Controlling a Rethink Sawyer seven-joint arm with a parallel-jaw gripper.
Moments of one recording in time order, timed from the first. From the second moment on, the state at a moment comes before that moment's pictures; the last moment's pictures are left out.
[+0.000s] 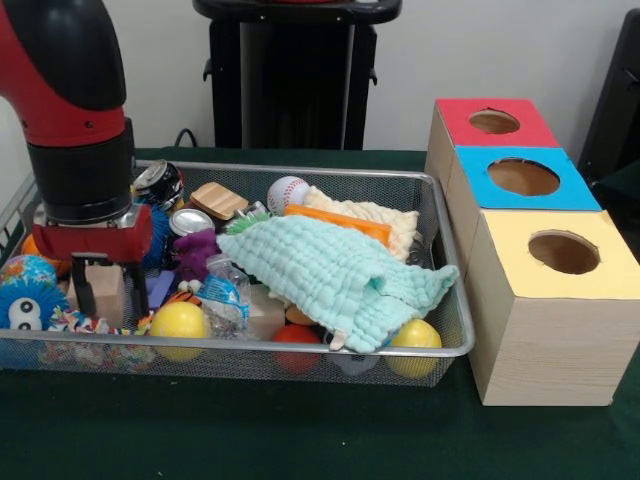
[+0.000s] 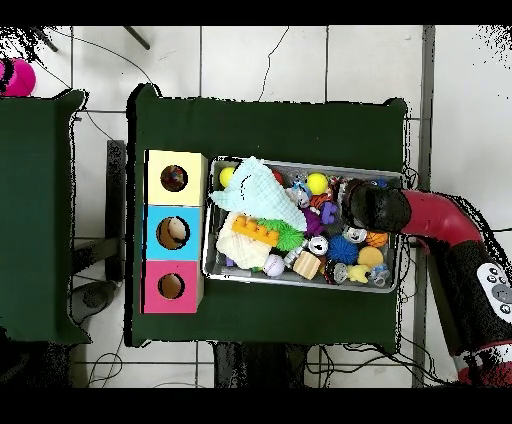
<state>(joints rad) -0.88 -0.41 0.53 1.40 -0.65 0.61 1.72</state>
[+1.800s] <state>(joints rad) -0.85 -0.38 0.52 1.34 -0.81 0.59 1.72</state>
